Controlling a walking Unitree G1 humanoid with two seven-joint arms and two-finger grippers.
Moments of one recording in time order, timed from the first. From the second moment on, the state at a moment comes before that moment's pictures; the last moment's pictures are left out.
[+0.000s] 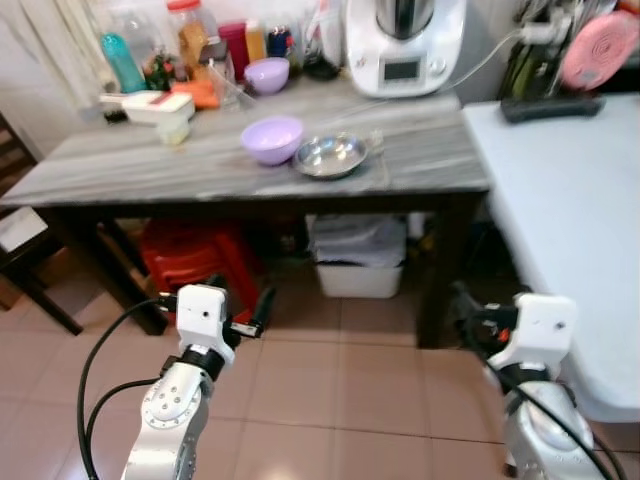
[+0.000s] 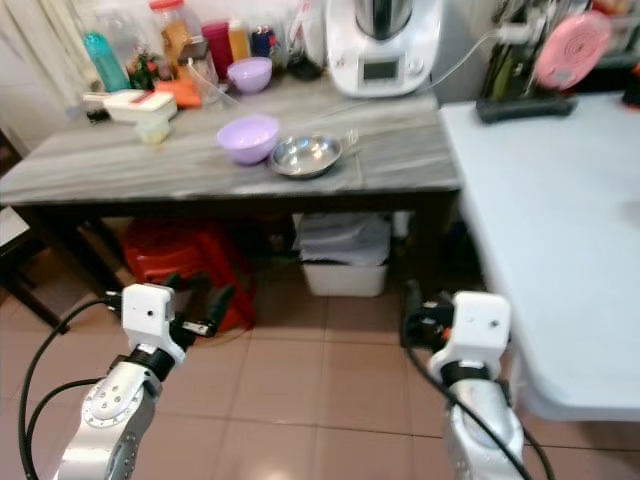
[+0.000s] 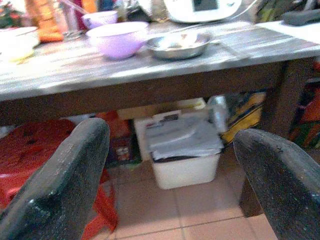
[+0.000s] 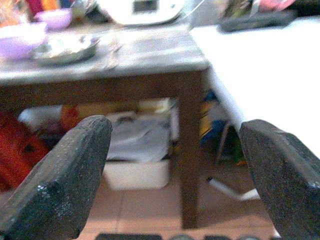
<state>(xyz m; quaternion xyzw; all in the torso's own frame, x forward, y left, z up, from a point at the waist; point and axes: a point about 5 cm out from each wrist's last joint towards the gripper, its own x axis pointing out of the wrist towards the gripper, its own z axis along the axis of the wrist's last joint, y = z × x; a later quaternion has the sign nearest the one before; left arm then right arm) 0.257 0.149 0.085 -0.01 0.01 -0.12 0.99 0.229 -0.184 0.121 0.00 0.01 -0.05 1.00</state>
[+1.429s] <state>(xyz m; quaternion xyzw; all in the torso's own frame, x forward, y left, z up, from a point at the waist) 0.259 0.142 0.086 -0.02 0.01 -0.14 0.99 0.236 -0.182 0.120 0.01 0.01 -0.04 1.00</state>
